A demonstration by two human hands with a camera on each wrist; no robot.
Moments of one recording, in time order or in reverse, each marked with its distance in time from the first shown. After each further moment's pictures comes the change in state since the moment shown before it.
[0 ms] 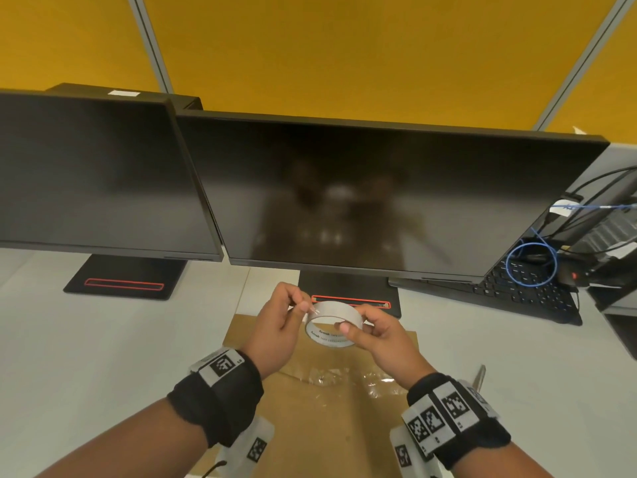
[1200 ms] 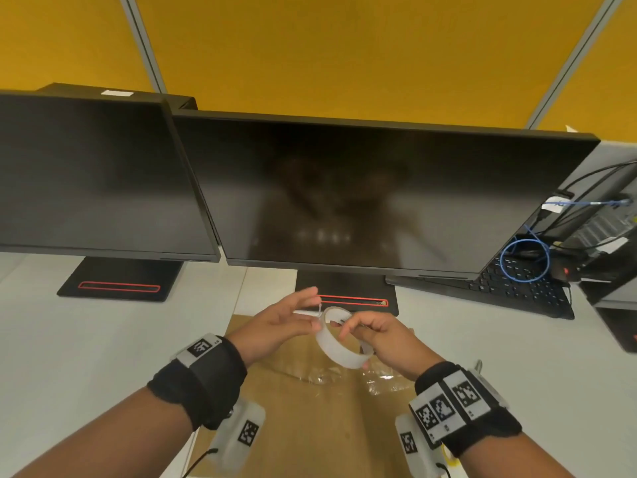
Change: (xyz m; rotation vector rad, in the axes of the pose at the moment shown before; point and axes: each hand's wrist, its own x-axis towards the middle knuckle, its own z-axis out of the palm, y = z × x) left_hand 0.007 0.010 -0.021 -0.158 -0.452 -0.292; right_hand -0.005 -0.023 -0.007 -0.083 -0.164 0.157
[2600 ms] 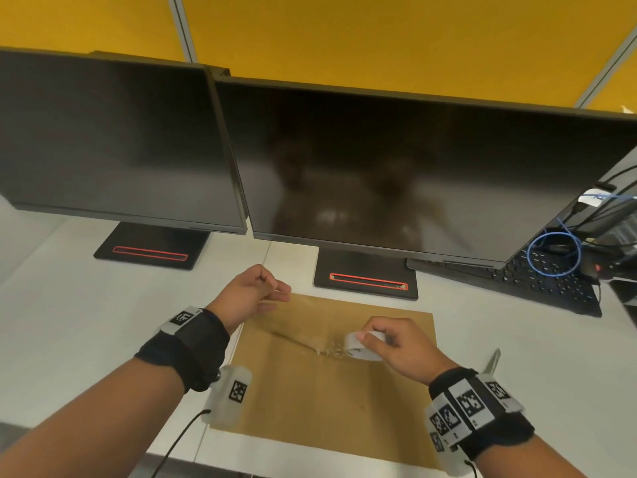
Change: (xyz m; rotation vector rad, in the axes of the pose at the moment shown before) left_hand -0.019 -0.044 -0.051 -0.248 0.348 -0.112; right_hand -0.007 0.046 0.011 -0.487 -0.006 -0.173
